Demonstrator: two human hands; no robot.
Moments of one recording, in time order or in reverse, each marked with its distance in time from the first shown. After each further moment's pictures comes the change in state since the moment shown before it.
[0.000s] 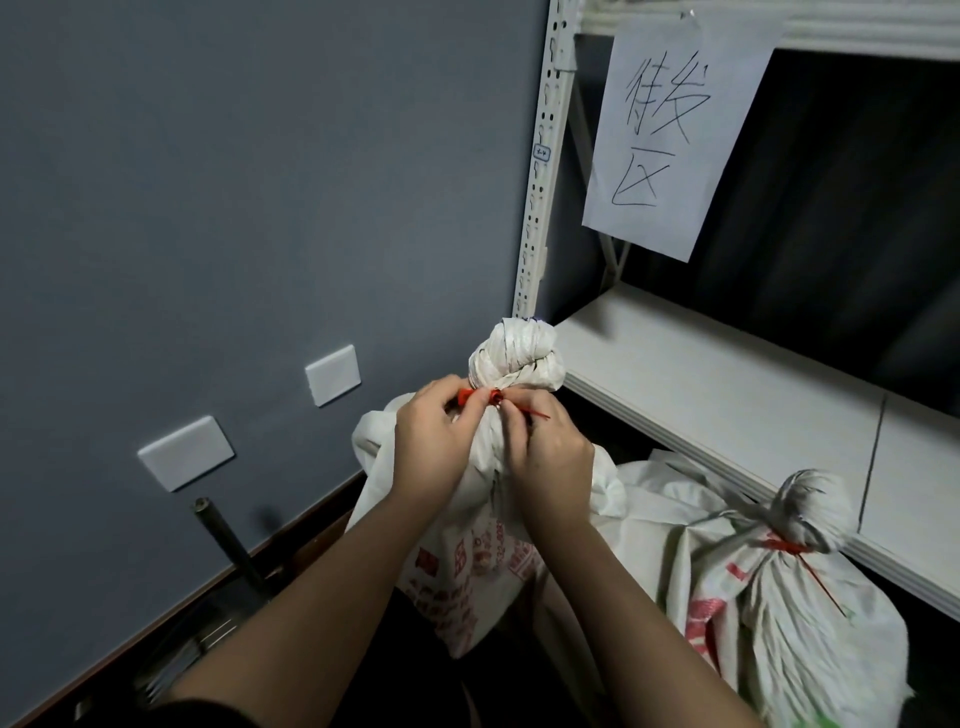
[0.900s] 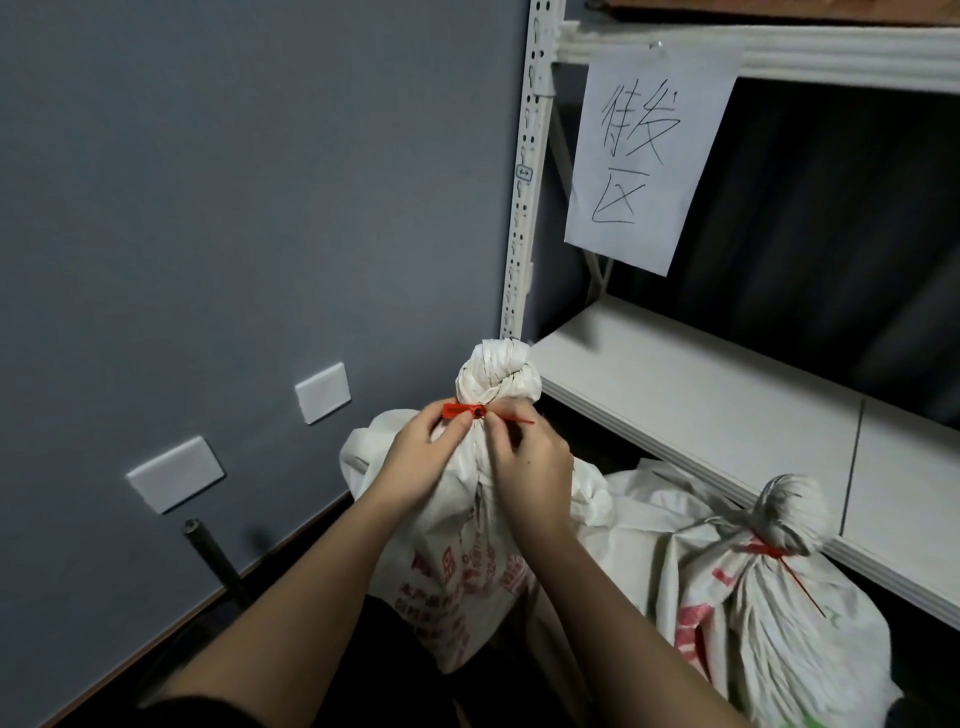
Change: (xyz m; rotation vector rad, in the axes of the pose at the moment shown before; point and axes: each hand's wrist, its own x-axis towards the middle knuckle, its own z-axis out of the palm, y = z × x) left_hand 0.013 -0.032 -0.002 -0.205 -0.341 -0.175; right_hand 0.004 -0.004 -0.002 0.095 -0.155 0.268
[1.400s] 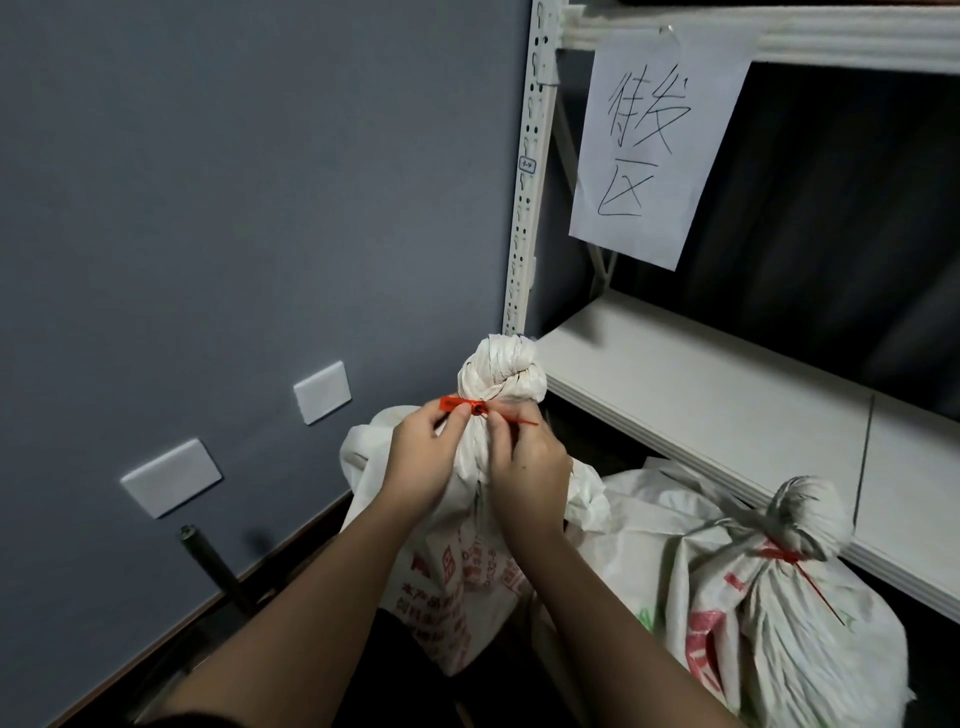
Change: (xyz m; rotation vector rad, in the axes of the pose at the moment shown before) left_hand 0.005 0.006 0.009 -0.019 0.162 0.001; right_hand -0.001 -0.002 0.014 0.048 0.093 0.006
